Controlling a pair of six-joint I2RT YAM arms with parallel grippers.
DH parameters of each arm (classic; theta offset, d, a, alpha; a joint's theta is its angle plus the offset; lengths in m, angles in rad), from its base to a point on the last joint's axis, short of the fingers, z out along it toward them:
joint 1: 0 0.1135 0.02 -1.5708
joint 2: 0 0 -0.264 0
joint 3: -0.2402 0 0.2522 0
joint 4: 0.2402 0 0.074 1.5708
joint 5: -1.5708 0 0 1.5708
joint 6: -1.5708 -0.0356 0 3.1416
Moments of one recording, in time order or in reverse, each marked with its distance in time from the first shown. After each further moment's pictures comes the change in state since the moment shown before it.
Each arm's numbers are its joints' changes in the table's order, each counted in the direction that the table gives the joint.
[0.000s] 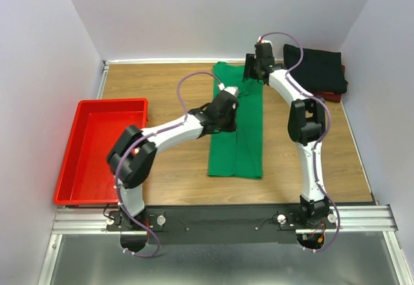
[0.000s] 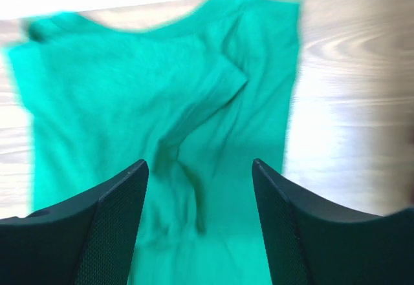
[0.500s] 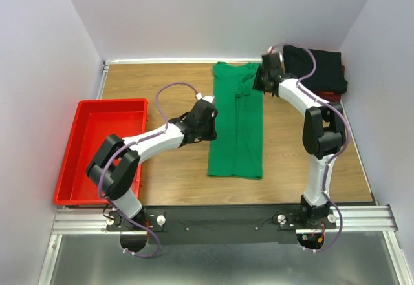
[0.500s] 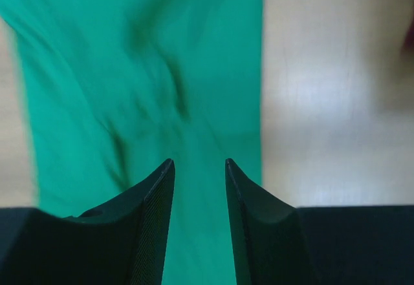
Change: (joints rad) left arm 0.101 -0.205 0.280 -0.022 0.001 0.027; right arm 0.003 -0.344 0.428 -0.048 0.001 -0.130
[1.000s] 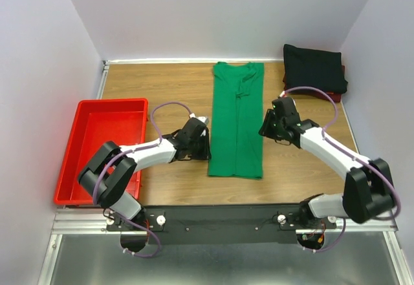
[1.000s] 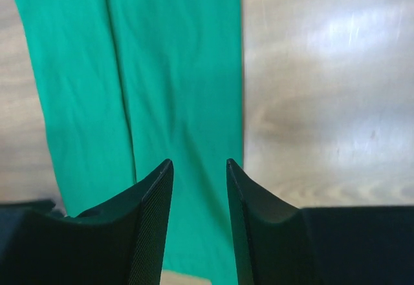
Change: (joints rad) left arm 0.000 -0.093 0.285 -0.082 -0.110 0.014; right arm 0.116 -0.695 0.807 0.056 0.051 -0.197
